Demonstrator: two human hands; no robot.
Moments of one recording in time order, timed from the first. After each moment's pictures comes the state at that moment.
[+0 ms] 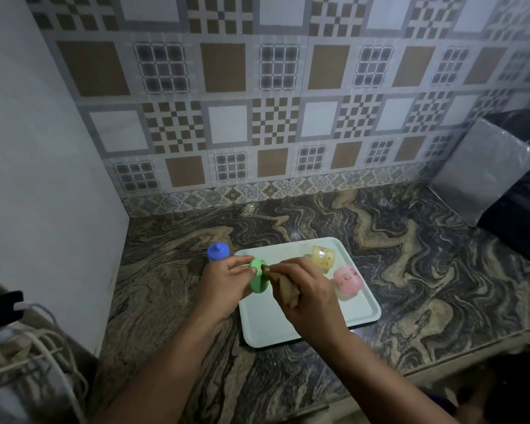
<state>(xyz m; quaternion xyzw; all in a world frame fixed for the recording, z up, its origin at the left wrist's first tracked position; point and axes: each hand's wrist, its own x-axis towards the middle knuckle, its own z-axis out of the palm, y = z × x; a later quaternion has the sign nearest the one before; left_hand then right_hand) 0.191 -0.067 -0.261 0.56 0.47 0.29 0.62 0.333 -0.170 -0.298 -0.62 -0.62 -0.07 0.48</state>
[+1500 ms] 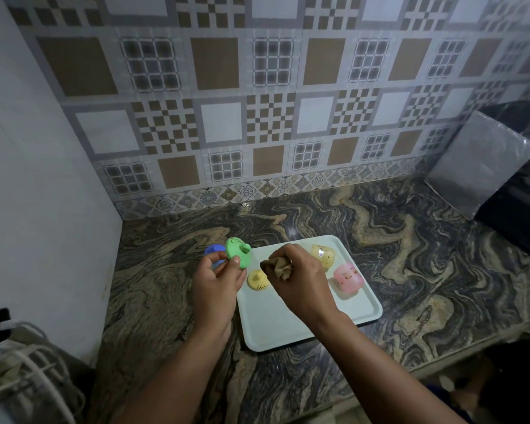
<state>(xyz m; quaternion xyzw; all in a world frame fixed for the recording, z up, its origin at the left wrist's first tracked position) 0.198 -0.059 -0.281 0.43 0.46 0.45 0.63 0.339 -0.128 -0.299 -0.72 -0.52 0.03 0.46</state>
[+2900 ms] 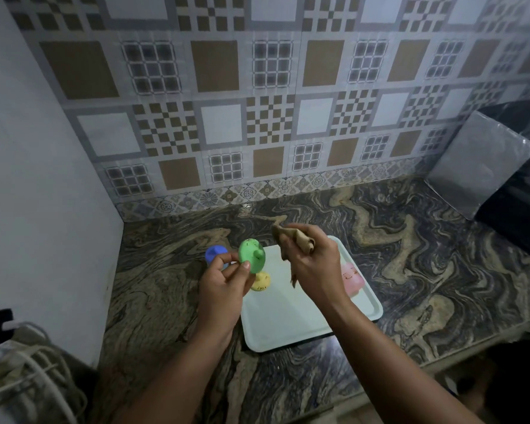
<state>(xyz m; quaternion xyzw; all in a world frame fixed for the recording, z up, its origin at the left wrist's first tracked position) 0.195 -0.069 -0.274 0.51 0.43 0.41 0.62 0.356 -0.121 -0.275 -0.65 -0.42 0.08 0.63</state>
